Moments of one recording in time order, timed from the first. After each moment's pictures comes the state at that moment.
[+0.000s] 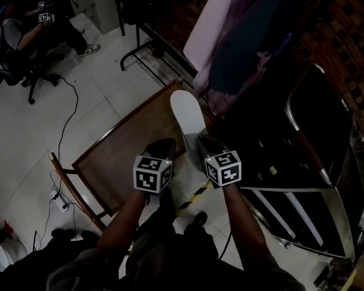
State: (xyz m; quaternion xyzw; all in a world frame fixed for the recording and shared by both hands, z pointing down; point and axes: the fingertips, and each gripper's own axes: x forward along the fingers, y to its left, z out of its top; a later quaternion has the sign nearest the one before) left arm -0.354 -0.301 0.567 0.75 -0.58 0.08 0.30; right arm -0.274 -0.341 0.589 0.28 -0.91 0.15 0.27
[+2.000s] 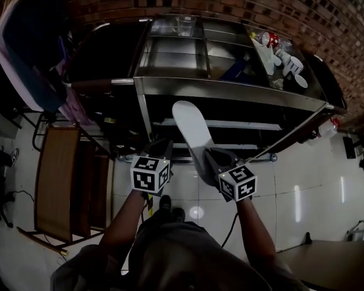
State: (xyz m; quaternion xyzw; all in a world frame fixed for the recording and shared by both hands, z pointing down) left arm 0.202 -0.125 0.470 0.94 -0.27 0.15 0.17; right arm 0.289 -0.039 0.476 0.60 -0.77 0.17 0.14
